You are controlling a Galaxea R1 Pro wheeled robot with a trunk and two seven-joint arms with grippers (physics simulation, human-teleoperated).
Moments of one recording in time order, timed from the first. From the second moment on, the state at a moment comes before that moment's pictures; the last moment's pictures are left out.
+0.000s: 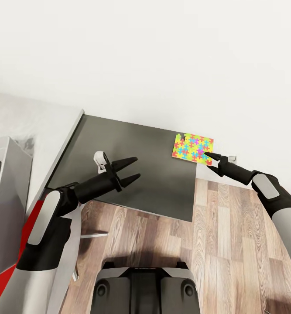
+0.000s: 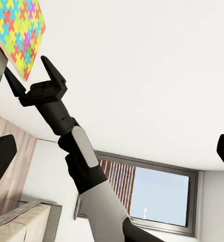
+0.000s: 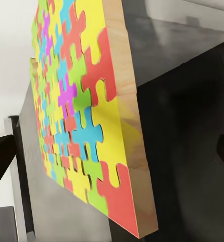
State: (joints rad) left arm -0.66 0.02 -0.09 -1.61 1.75 1.00 0.13; right arm -1.09 -0.39 0.08 -0.59 -1.07 0.73 0.63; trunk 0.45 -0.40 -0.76
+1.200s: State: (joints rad) left arm -0.66 0.01 -0.09 -1.61 1.75 1.00 0.15; right arm -1.09 -0.39 0.08 -0.59 -1.06 0.73 0.63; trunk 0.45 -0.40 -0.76
